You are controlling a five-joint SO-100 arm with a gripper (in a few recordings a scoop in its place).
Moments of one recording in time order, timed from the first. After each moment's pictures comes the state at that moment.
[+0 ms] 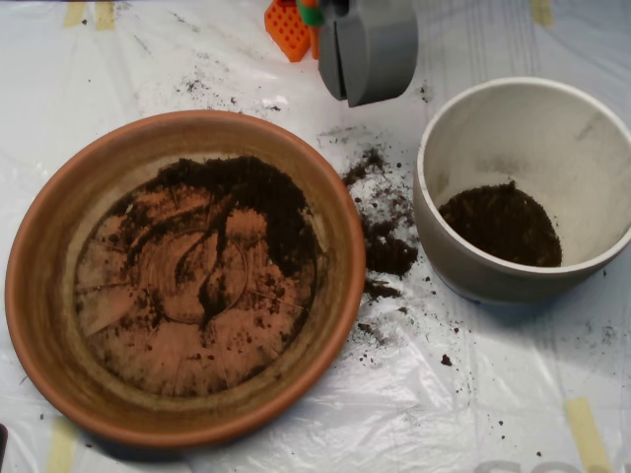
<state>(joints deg) -9.5 187.6 151.5 67.6 -14.1</state>
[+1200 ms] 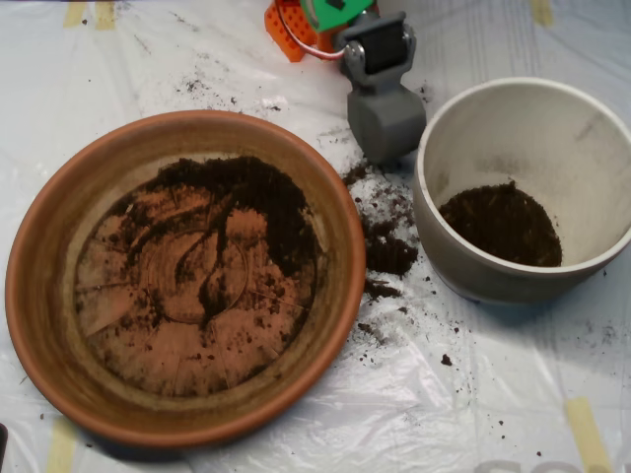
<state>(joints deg) -16.2 187.6 177.6 53.3 -3.7</state>
